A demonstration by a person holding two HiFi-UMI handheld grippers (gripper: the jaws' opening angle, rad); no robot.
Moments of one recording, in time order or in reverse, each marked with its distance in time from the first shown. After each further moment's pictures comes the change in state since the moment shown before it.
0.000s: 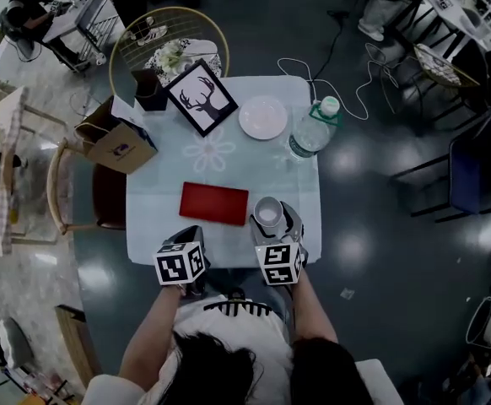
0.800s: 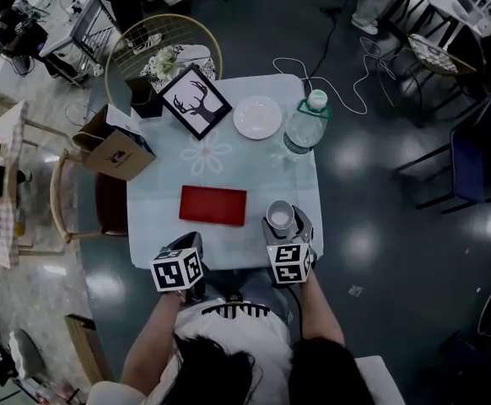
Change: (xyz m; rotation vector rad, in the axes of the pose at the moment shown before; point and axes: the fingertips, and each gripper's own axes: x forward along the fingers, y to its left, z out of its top) left arm -0.009 -0.001 -0.007 0.010 0.012 0.001; right arm -0.004 -0.027 -0.043 0.063 0.048 -0.060
